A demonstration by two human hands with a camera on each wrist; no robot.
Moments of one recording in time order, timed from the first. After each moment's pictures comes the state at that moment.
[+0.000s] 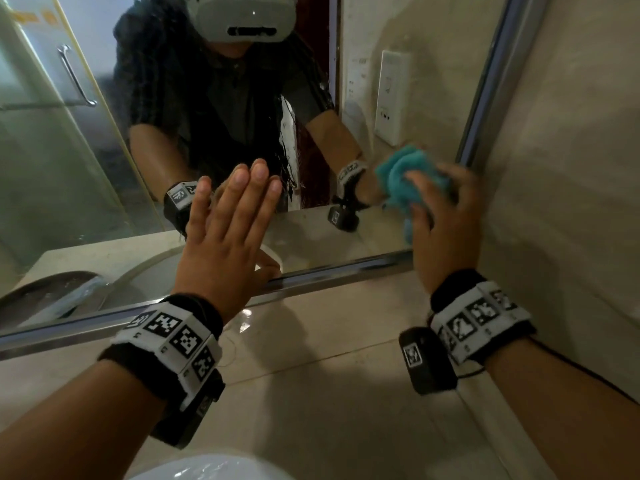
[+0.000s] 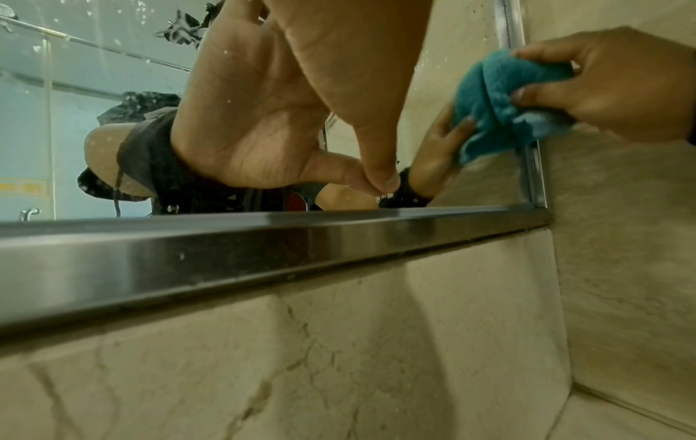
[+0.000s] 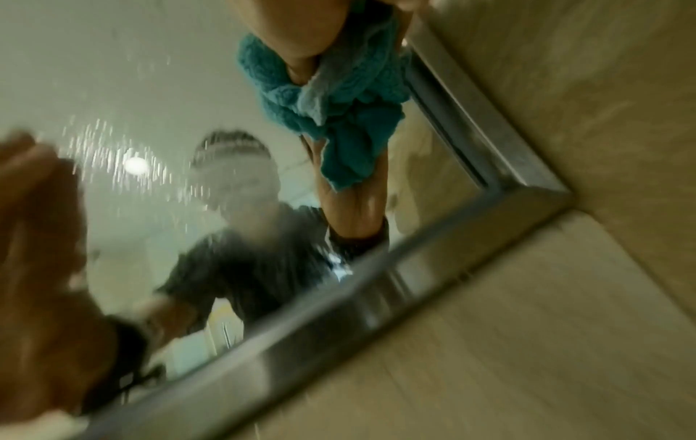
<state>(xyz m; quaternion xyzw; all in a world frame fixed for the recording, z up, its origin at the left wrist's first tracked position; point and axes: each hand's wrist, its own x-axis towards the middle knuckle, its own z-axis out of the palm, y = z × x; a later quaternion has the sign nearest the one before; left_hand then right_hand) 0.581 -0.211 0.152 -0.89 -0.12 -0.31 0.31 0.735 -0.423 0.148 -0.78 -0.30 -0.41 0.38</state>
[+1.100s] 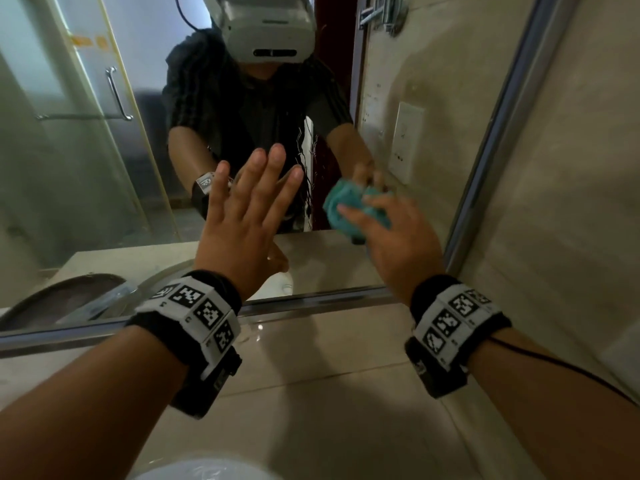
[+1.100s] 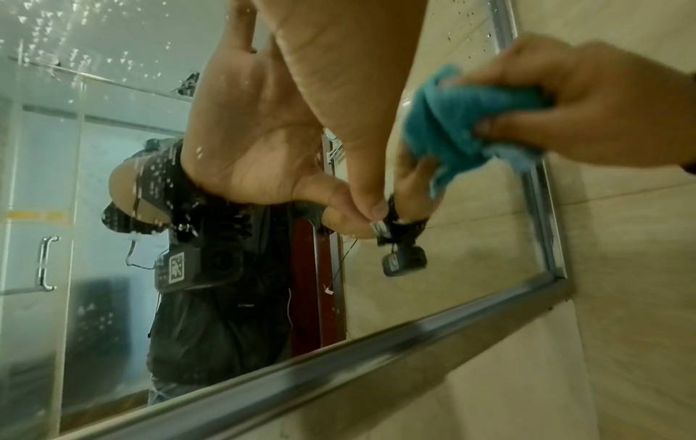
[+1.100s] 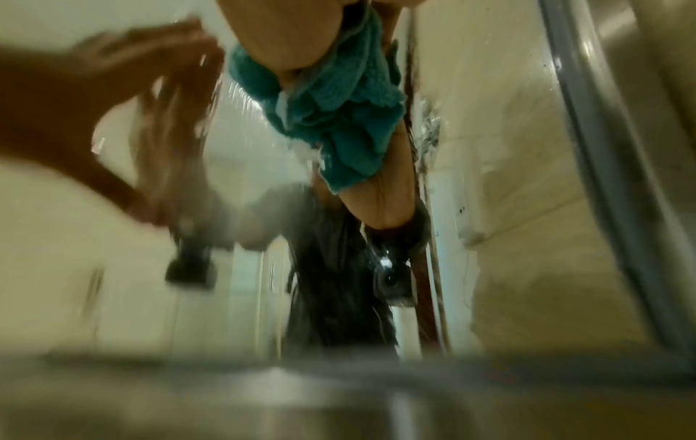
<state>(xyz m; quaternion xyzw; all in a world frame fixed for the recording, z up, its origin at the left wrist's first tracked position) 0.575 -0.213 0.213 -0.89 -0.15 -0.30 0.30 0.718 -0.390 0.195 -0.72 -0.48 -0.46 0.19</state>
